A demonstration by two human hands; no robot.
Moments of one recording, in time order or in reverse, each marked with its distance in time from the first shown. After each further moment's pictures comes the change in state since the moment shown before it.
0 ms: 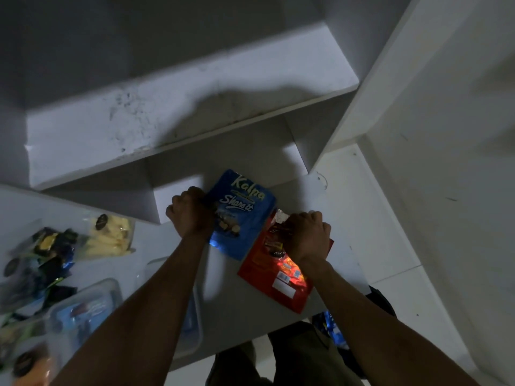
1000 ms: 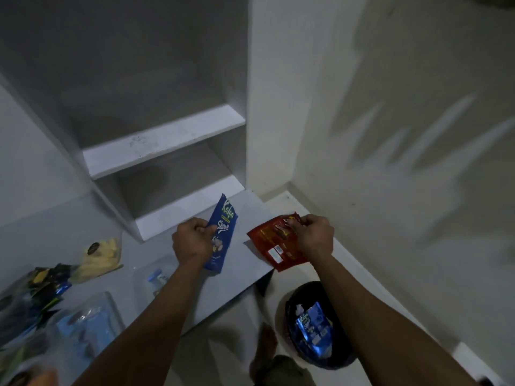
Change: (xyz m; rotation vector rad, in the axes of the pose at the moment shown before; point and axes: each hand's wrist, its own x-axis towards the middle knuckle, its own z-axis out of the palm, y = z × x) left_hand -0.198 0.003 -0.097 -0.821 -0.116 0.129; right_hand -0.199 0.046 -0.132 0.679 0.432 0.503
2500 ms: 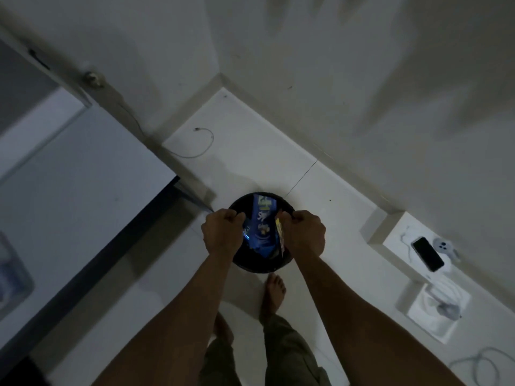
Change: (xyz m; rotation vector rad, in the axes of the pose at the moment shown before) left_hand -0.208 -0.059 0.337 0.398 -0.359 -0.100; right_hand 0.055 0.314 -0.113 -0.105 0.010 0.479
